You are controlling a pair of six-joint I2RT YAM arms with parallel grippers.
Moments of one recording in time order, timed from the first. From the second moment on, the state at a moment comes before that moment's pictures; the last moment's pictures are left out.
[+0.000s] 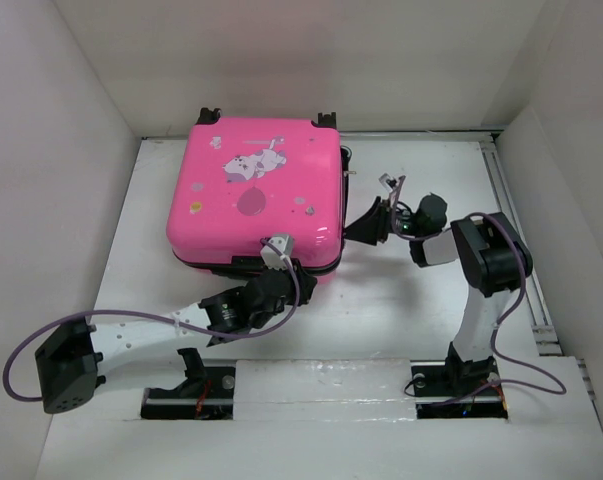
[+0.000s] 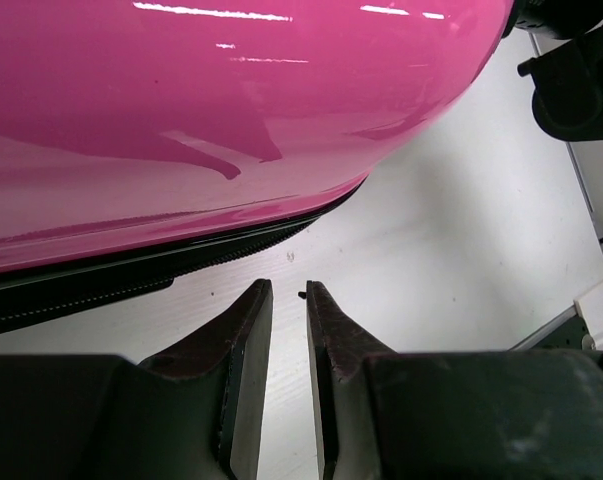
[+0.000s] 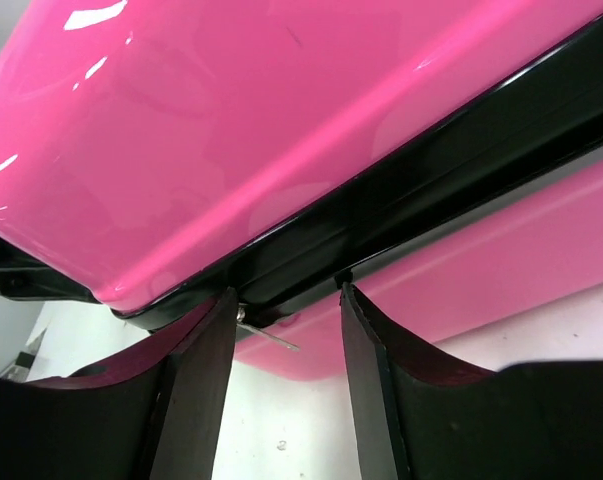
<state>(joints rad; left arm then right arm) -1.12 1.02 0.53 0.05 -0.45 -0.77 0.19 1.95 0.76 1.31 -1.23 0.78</state>
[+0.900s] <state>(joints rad) -1.12 1.03 0.53 0.05 -0.47 -0.77 0.20 1.90 0.66 1.32 -1.24 0.76</state>
